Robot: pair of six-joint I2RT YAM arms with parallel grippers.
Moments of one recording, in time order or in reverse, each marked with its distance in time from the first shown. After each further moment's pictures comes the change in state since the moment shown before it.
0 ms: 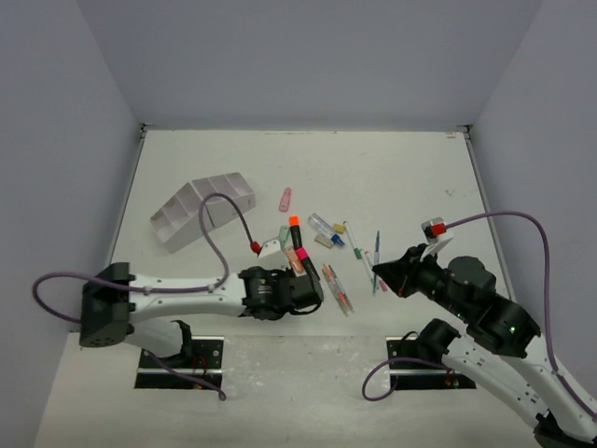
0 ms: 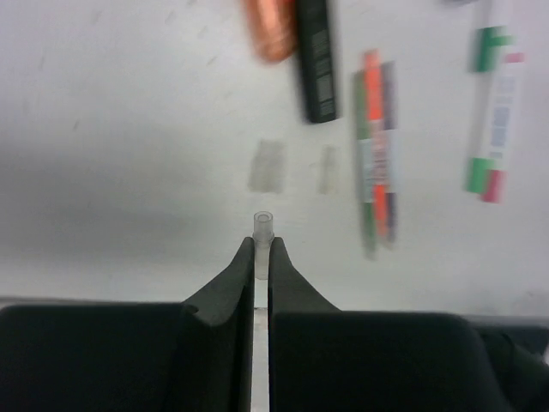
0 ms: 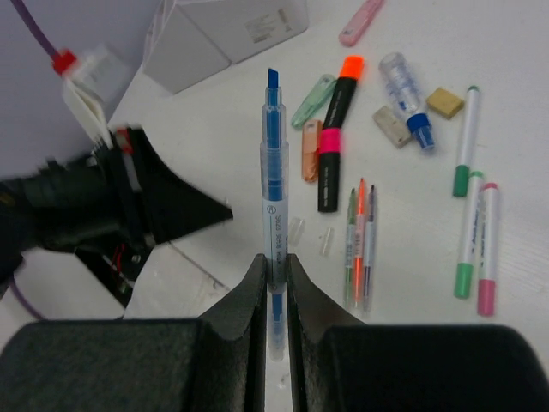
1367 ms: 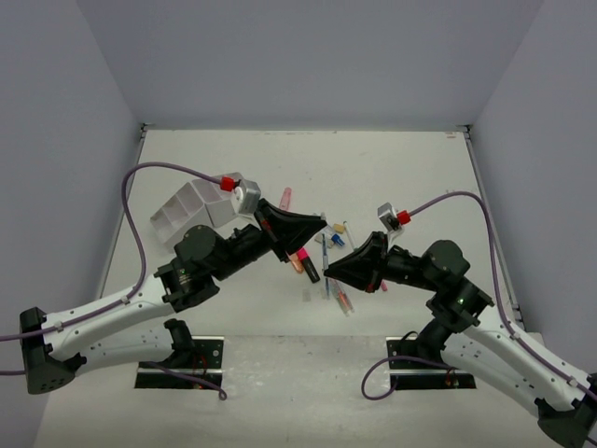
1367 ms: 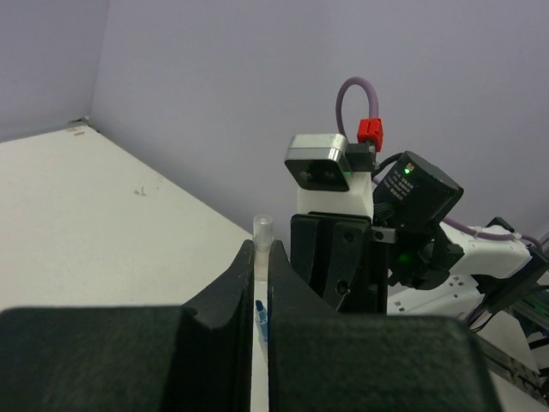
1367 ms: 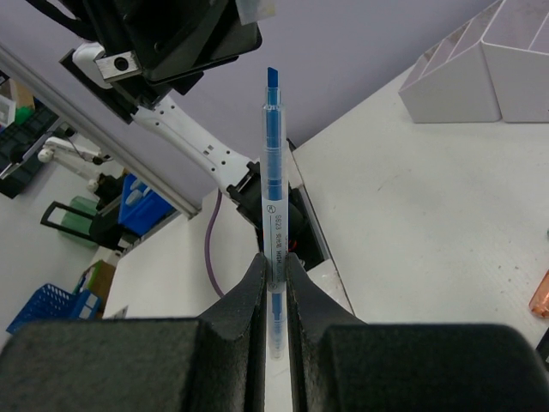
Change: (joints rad) left arm 0.269 -0.474 -0.130 1.143 0.600 1.146; right arm 0.000 0.232 -0.162 0.795 -0.601 0.107
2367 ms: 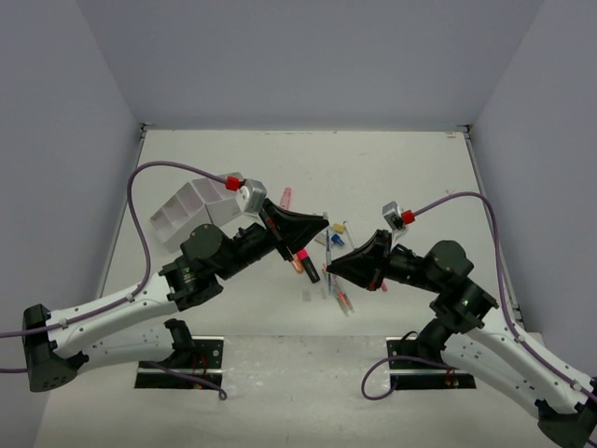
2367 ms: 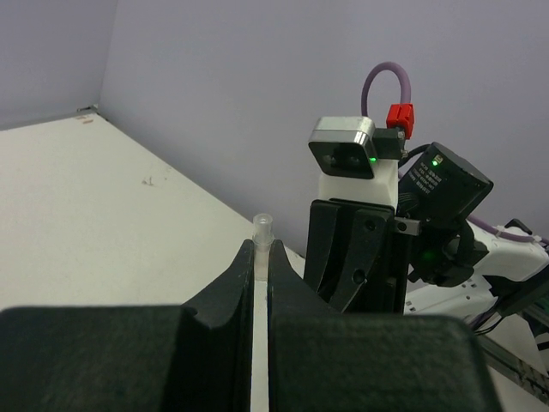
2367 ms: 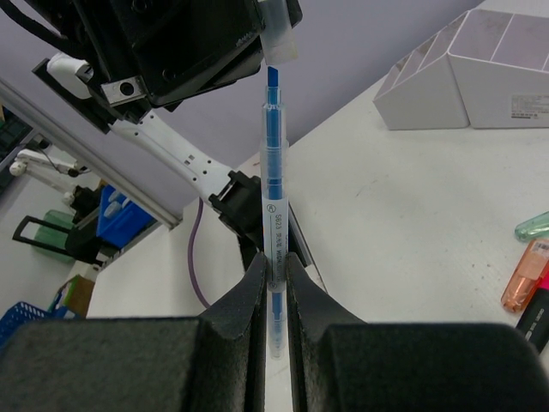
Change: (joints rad) left arm 0.000 0.030 -0.002 0.000 -0.018 -0.006; right arm 0.000 -0.015 0.024 -0.059 0.067 -0.033
